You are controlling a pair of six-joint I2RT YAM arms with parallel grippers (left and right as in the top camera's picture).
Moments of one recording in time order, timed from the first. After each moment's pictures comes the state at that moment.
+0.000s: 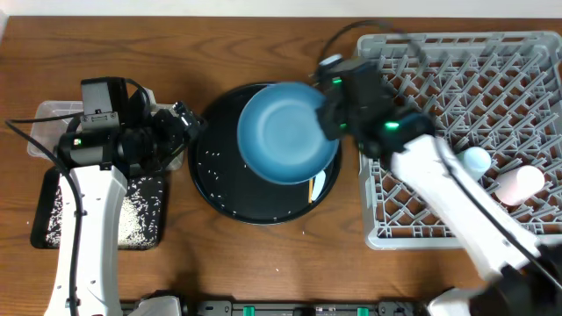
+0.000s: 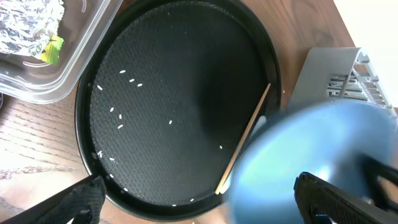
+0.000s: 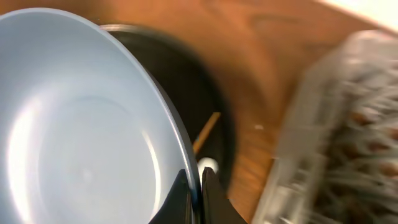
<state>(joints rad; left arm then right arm) 0.13 1.34 1.22 -0.98 0.46 -0.56 0.49 1.58 1.35 -0.59 0.03 0.02</state>
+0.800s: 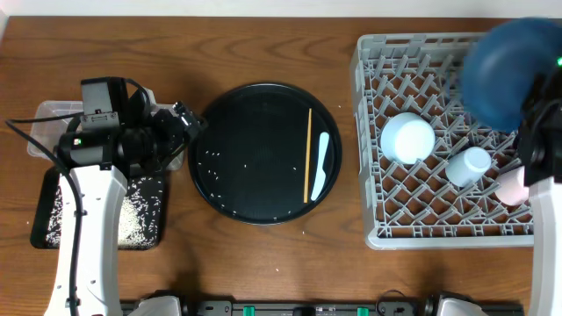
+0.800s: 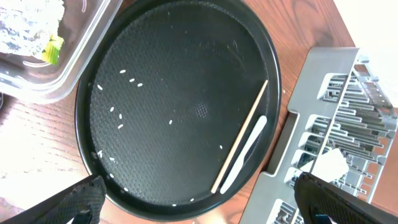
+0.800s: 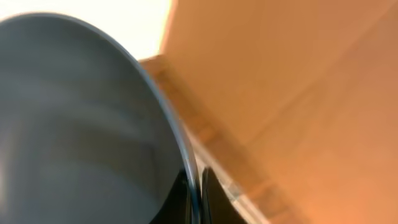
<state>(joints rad) 0.13 1.34 1.22 -0.98 0.46 -0.56 -0.20 1.32 1.36 -0.52 0.65 -0.05</state>
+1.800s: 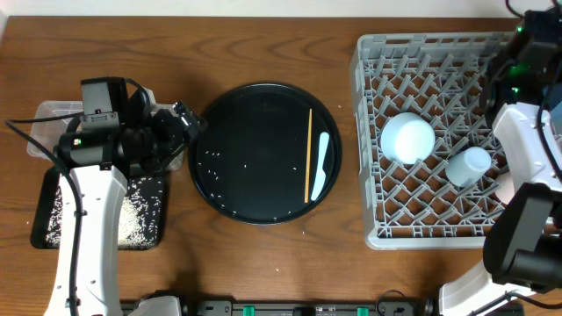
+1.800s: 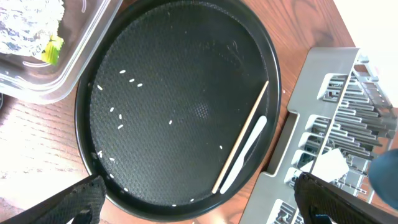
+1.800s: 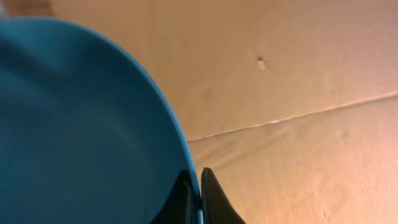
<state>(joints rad) 0.13 1.34 1.22 -0.98 0.46 -0.56 -0.20 1.82 1.36 0.23 1.11 -1.00</state>
